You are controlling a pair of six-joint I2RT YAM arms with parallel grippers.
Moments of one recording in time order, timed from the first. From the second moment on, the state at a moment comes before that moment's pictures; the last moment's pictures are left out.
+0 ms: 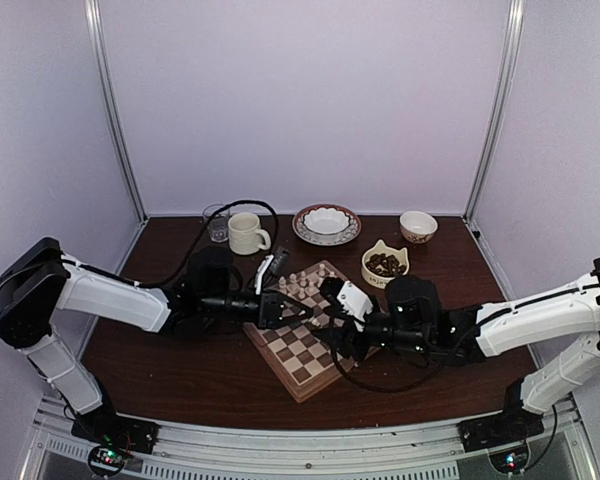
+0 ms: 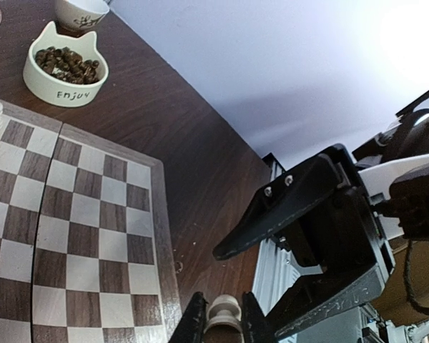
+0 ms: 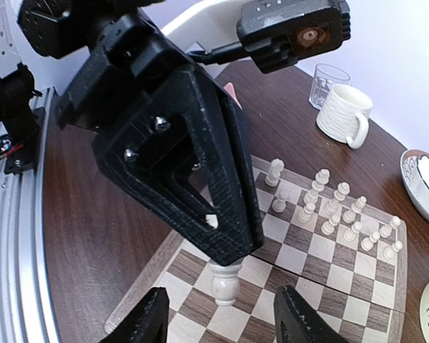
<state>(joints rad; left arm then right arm) -0.87 1.63 0.76 0.59 0.61 -0.61 1.11 1.39 0.67 0.35 0.06 -0.05</state>
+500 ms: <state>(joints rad) -0.86 1.61 0.72 0.84 0.72 -0.75 1.11 1.31 0.60 0.51 -0.09 0.00</state>
